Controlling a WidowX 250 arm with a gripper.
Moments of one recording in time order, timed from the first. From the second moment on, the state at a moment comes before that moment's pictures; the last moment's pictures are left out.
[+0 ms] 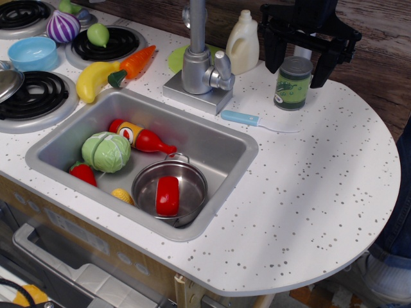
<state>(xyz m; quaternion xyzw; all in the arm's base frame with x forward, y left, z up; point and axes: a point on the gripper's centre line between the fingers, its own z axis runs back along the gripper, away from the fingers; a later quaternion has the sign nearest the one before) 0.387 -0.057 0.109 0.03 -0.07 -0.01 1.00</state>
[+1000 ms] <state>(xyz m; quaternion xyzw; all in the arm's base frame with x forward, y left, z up) 0.321 0.010 0.045 0.12 -0.03 0.21 0.97</state>
